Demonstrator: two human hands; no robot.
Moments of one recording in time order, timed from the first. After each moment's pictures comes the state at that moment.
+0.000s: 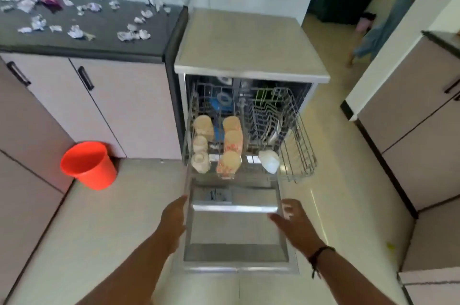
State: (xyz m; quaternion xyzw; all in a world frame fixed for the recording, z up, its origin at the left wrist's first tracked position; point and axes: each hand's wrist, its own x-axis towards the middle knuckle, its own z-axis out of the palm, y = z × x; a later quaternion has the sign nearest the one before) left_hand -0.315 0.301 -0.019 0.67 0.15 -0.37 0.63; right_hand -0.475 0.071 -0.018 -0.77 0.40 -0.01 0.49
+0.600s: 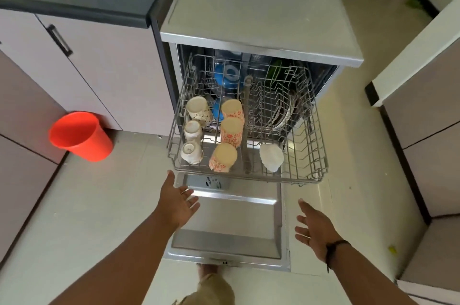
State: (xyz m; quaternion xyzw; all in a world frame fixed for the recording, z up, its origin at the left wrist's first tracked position) left_hand -0.254 0.213 -0.088 0.43 0.36 -0.40 0.72; right_hand -0.443 -0.041 -0.060 -0.47 0.59 0.07 0.65
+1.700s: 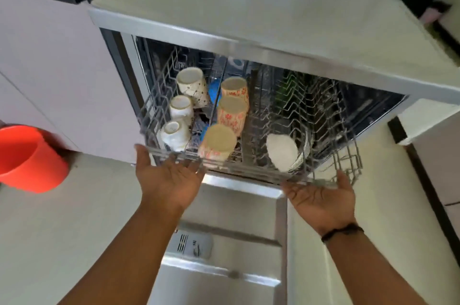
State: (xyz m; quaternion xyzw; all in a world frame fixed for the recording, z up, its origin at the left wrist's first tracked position) left_hand -0.067 0.039 -0.146 0.20 0.25 -0.27 0.91; right_hand -0.193 -0.204 -0.158 -0.15 0.37 -0.10 0.91
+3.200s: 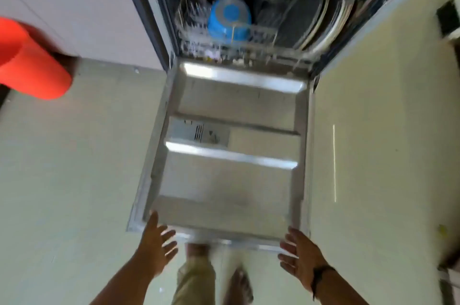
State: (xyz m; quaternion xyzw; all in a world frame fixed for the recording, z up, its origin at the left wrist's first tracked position) left_hand -0.343 0.245 -0.437 0.51 0.49 -0.42 0.56; right_hand -0.490 -0.048 -0.406 -0.32 0.68 0.21 0.62
